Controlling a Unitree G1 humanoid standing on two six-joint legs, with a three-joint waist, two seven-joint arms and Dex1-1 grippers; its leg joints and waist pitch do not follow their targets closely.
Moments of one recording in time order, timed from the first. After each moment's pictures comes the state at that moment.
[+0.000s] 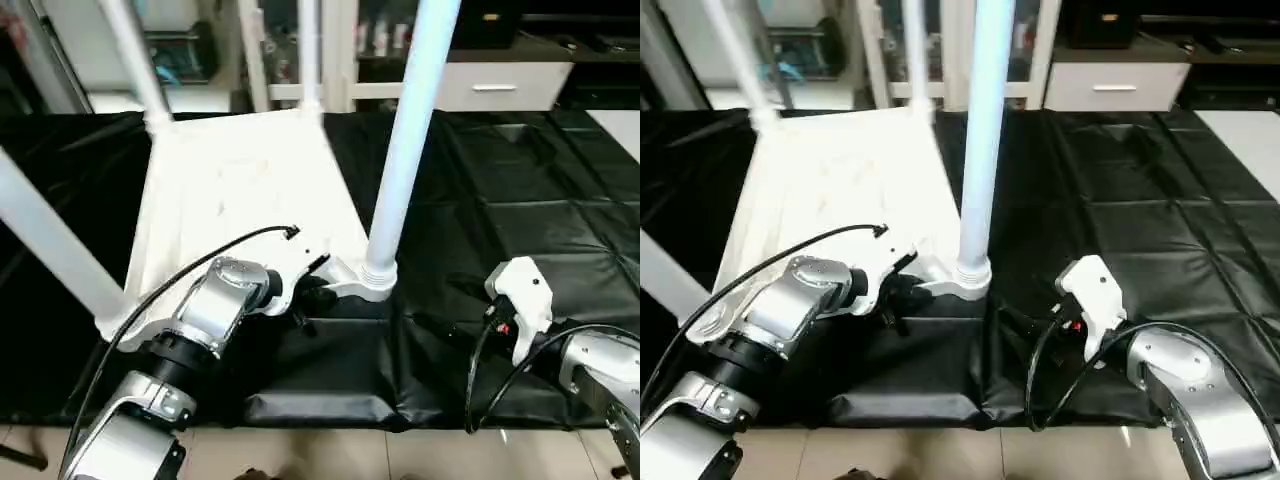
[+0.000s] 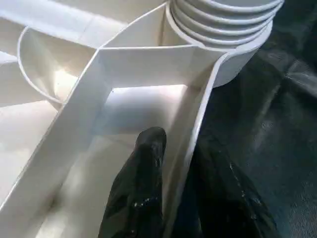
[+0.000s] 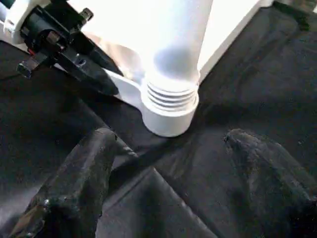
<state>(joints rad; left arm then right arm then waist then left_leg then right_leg) -0.59 0.22 -0.31 0.40 0.08 0.61 -0.79 0.01 -0.59 0.01 -0.30 0.31 0.46 0.70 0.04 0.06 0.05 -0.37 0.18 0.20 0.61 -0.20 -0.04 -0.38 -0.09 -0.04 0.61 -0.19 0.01</state>
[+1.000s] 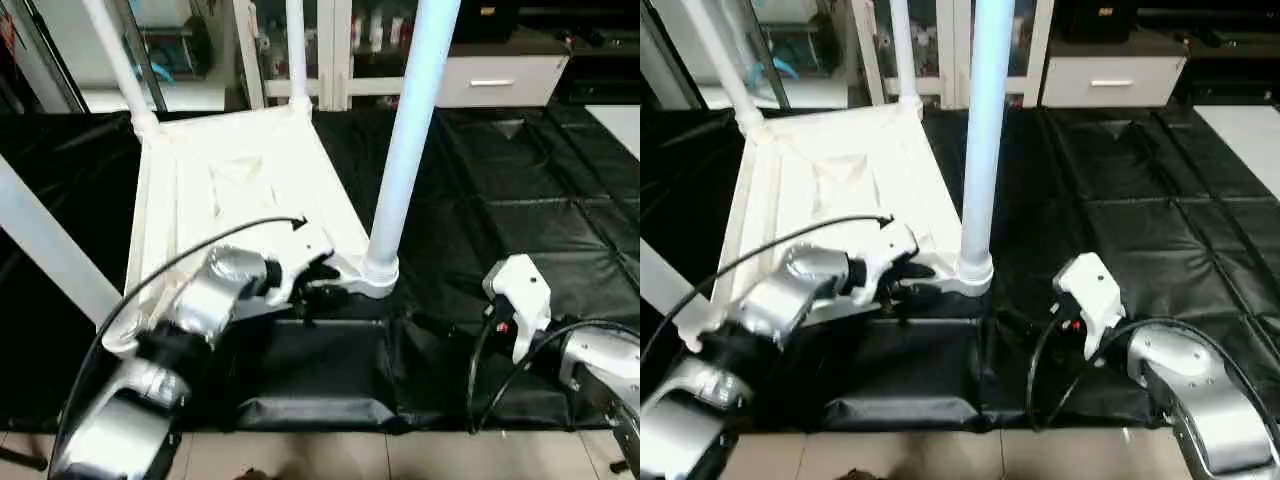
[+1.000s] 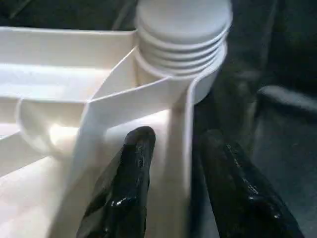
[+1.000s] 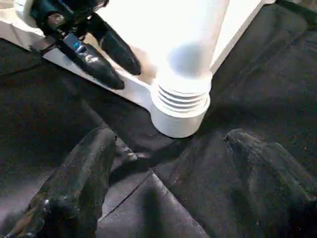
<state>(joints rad) -0.70 0.27 -0.32 0.65 0.04 0.23 -0.99 0.00 -0.60 0.01 -0.30 0.31 0.45 0.74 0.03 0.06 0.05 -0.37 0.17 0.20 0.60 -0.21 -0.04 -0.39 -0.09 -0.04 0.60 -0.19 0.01</state>
